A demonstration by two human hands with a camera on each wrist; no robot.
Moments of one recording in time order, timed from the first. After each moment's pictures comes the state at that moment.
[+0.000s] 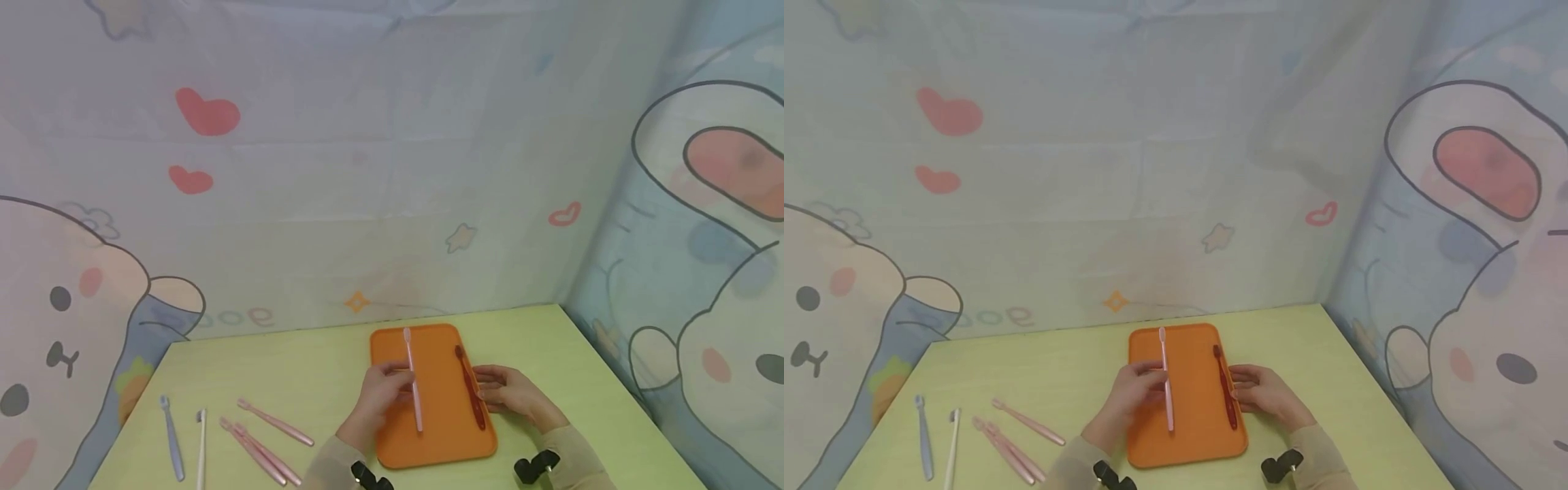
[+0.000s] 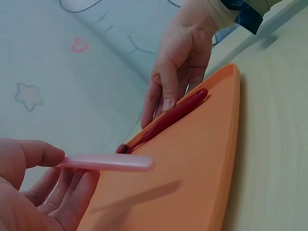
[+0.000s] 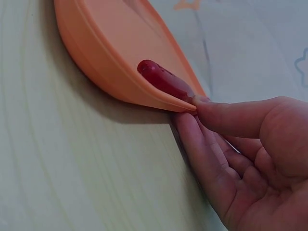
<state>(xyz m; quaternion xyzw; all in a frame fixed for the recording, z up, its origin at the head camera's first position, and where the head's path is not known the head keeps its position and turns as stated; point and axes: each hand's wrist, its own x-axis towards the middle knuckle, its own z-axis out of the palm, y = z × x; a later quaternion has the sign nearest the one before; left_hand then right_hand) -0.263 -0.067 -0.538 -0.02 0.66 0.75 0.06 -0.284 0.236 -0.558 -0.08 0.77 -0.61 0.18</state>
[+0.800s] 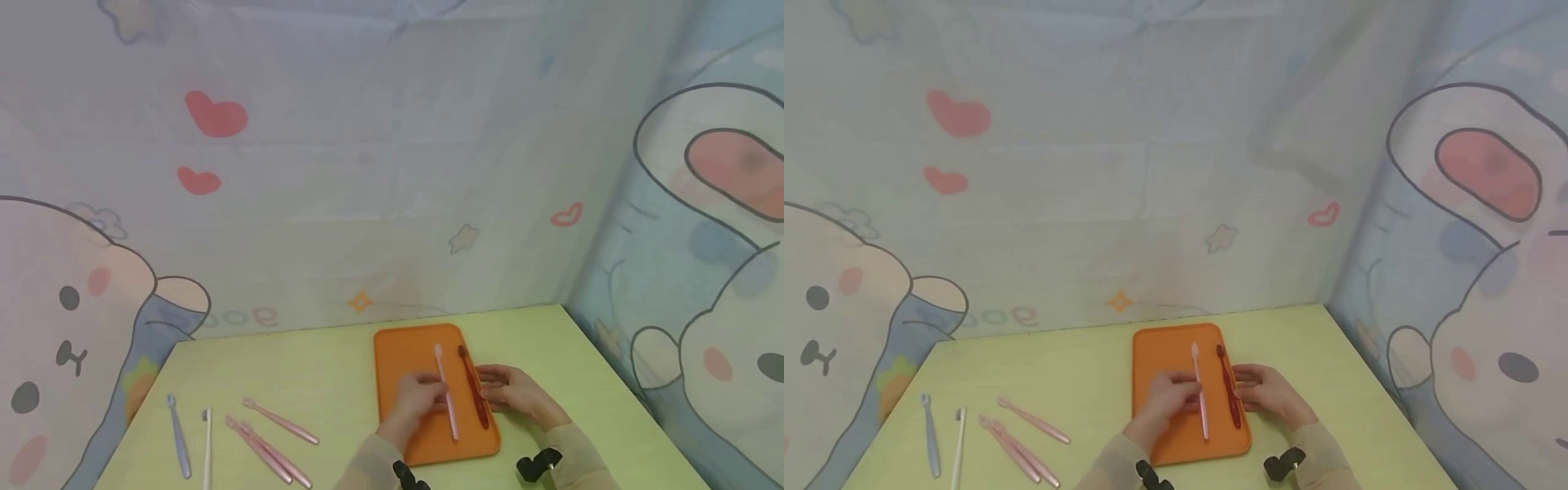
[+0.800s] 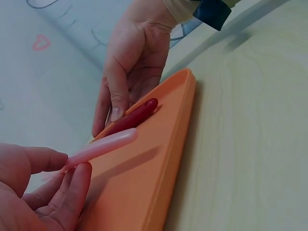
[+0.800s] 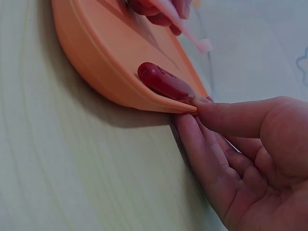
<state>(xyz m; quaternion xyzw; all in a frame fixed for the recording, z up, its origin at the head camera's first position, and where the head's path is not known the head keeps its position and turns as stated) -0.264 -0.009 -0.562 -0.03 0.66 0.75 0.07 -0.287 0.235 -0.560 -0.07 0.77 -0.61 0.19</state>
